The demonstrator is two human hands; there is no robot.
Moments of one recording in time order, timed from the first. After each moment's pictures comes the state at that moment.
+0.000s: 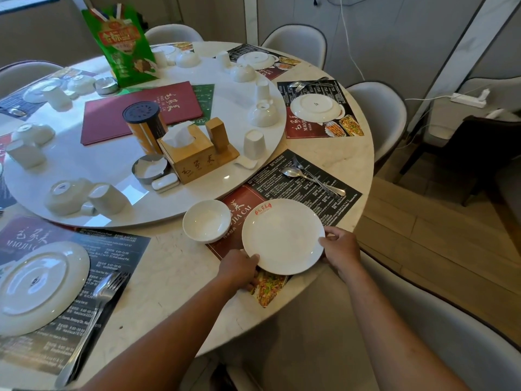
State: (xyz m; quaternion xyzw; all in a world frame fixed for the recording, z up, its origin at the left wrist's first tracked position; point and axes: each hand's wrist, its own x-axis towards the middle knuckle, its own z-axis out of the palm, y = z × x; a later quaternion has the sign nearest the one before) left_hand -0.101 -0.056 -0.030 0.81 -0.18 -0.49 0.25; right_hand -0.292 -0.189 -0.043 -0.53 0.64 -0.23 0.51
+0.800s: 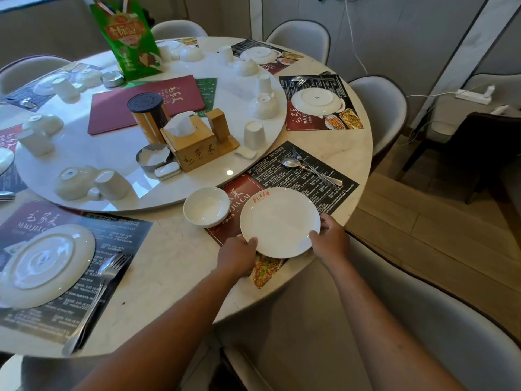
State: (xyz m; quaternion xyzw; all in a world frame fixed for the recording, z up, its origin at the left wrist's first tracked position) left_hand -0.126 -0.043 -0.021 0.85 -0.20 -0.40 0.28; right_hand -0.293 -0.162 -0.041 -0.62 0.61 -0.21 0.45
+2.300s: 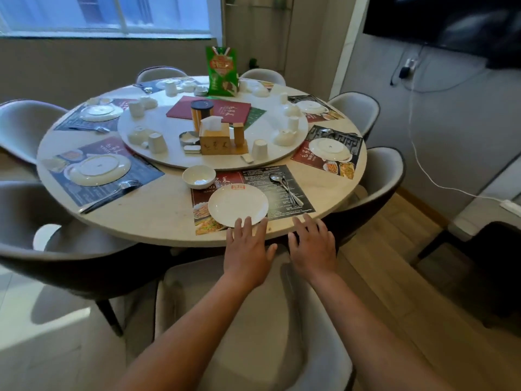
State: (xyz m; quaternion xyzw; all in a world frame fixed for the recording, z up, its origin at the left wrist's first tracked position) left_hand -0.427 -0.071 0.045 0.94 -0.33 -0.02 0.11; right_hand -0.498 -0.212 0.039 -0.95 0.29 -0.10 0.09
